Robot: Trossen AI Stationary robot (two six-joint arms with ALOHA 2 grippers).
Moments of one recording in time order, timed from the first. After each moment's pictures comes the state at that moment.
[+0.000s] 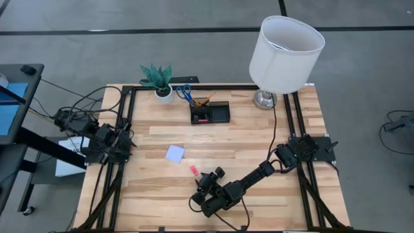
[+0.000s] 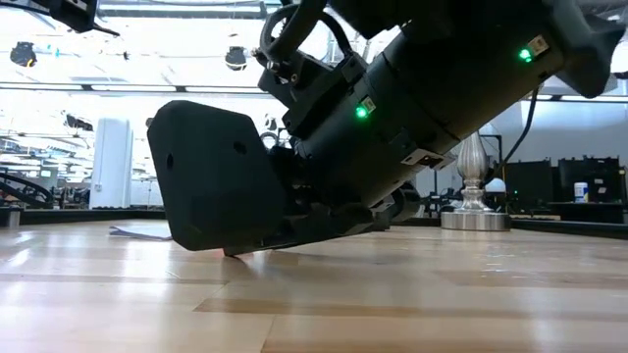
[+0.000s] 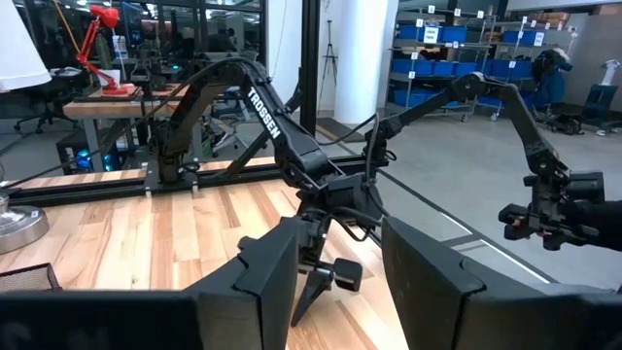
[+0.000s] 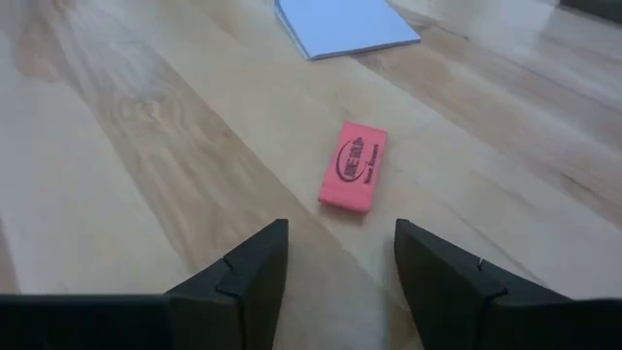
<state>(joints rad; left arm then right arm) -0.47 0.01 0.50 -0.49 -0.06 -0.05 0.53 2.41 1.61 -0.30 0.91 0.94</state>
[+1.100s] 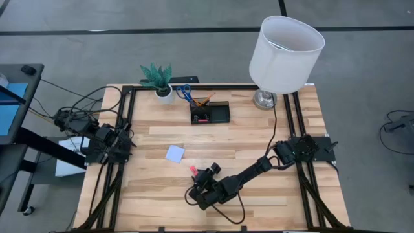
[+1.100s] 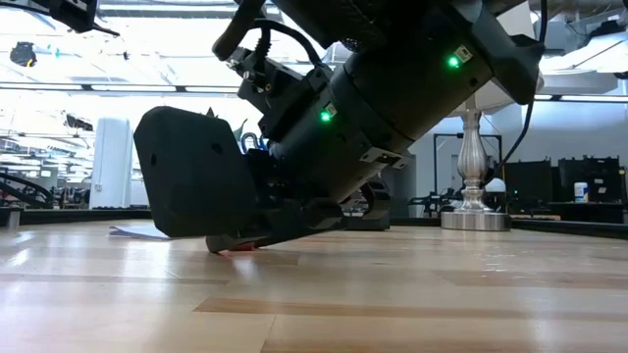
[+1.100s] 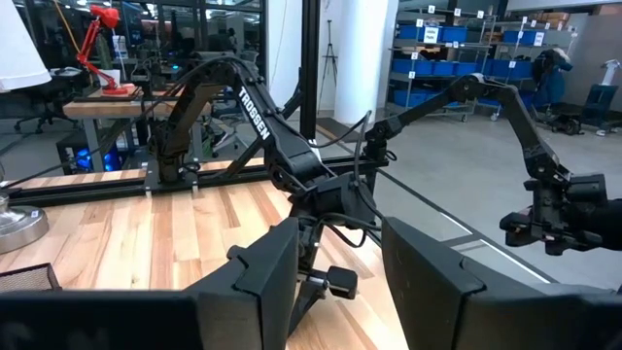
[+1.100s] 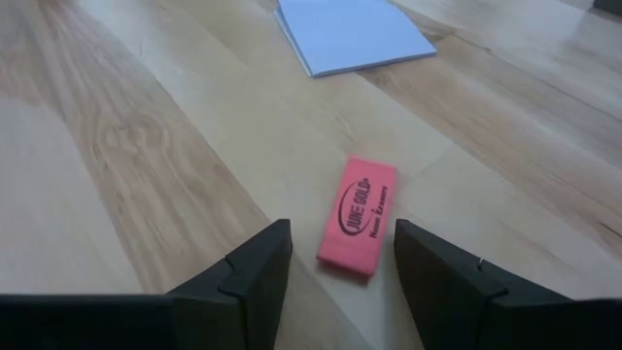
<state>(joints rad) -0.47 0.01 0.50 -0.49 -0.06 -0.05 0.48 2.41 1.61 -0.23 0.83 0.85</state>
